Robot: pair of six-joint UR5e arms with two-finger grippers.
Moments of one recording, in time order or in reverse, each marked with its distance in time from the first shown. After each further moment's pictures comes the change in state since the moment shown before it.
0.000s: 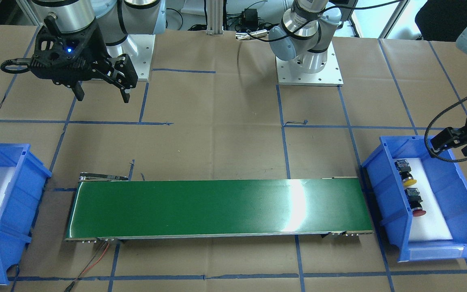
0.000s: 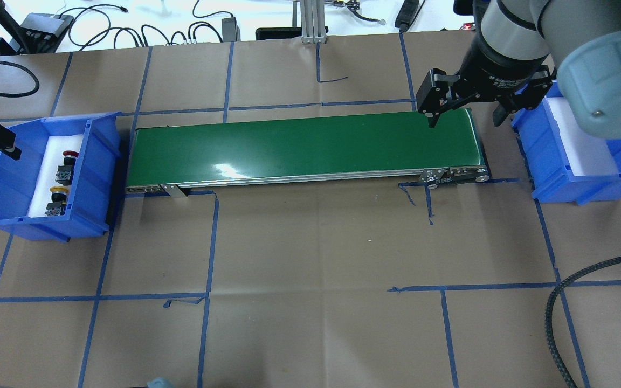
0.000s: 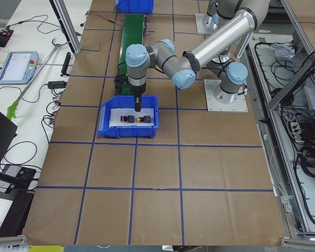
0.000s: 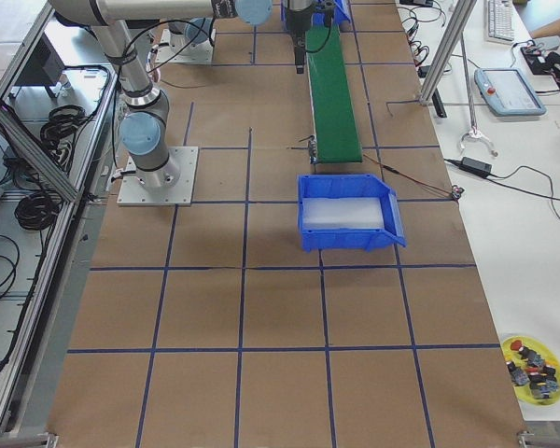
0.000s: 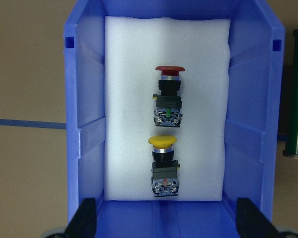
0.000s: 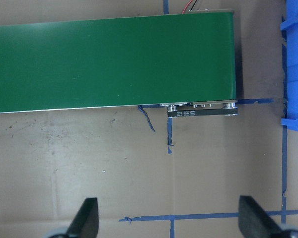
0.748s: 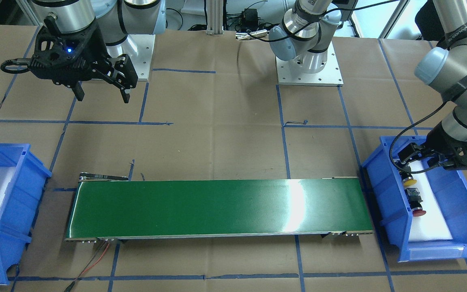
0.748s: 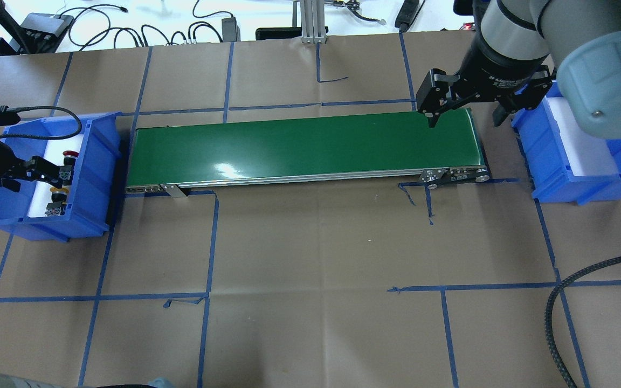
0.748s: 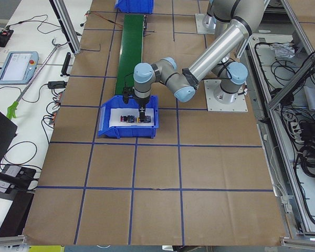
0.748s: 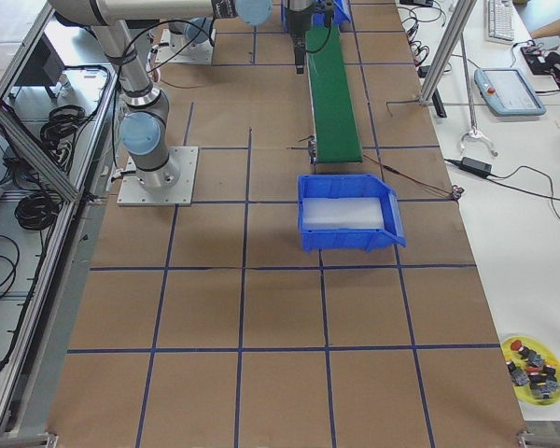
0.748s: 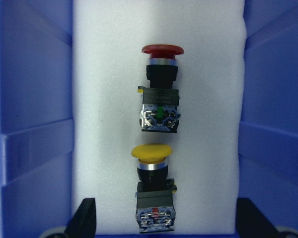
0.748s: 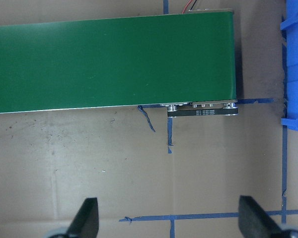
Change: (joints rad) left arm 0.002 -0.046 -0.220 0.268 -0.021 0.000; right arm 0.000 0.000 0.000 0.000 0.000 0.001
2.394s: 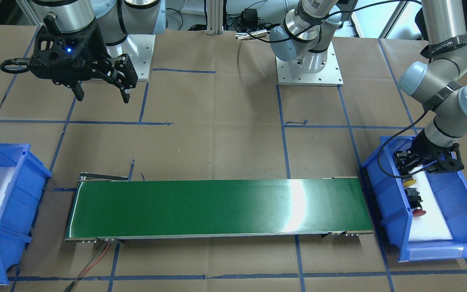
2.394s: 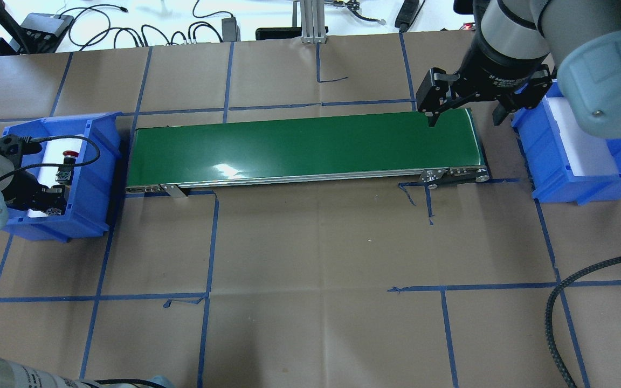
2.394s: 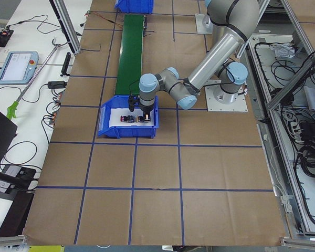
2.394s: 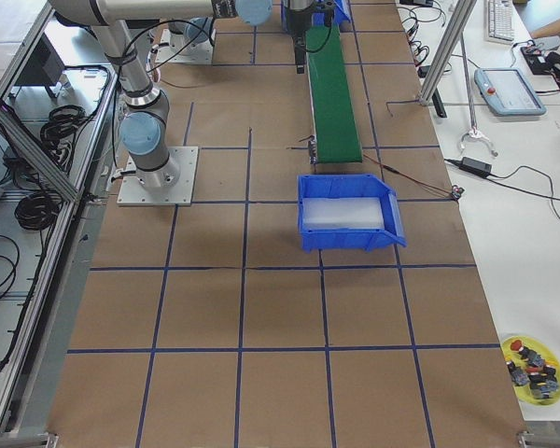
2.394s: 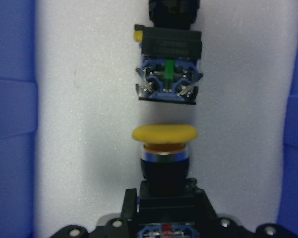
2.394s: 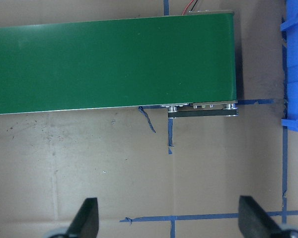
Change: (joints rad) left arm 0.017 -0.045 -0.088 0.149 0.016 -0.013; right arm 0.000 0.000 -0.002 -0.002 0.001 0.000
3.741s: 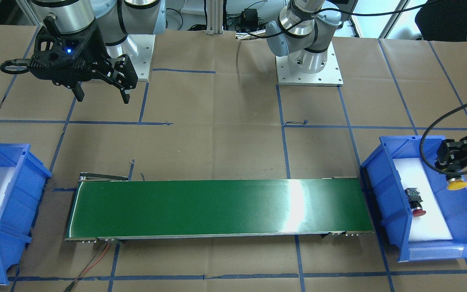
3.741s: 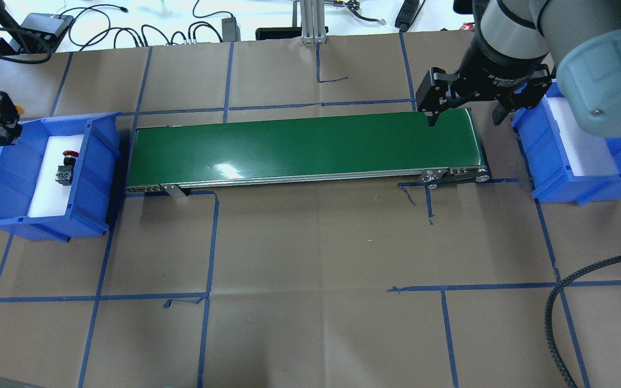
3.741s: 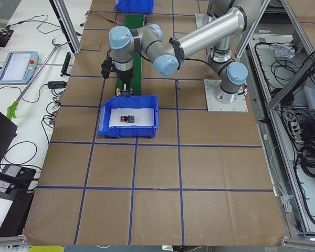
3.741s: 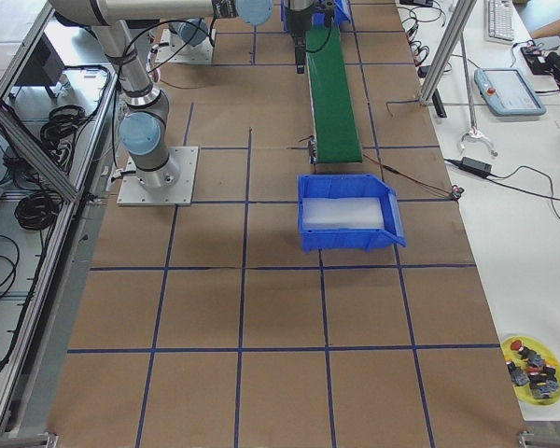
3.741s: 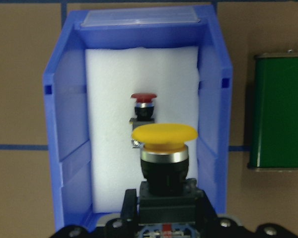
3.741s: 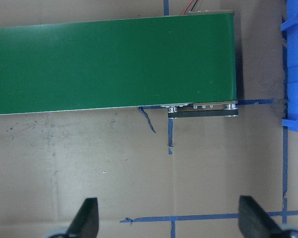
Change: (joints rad) left arm -0.208 0.019 0.569 -0.623 0.036 -0.089; right arm 0.000 0.003 -0.002 0.000 0.000 0.001
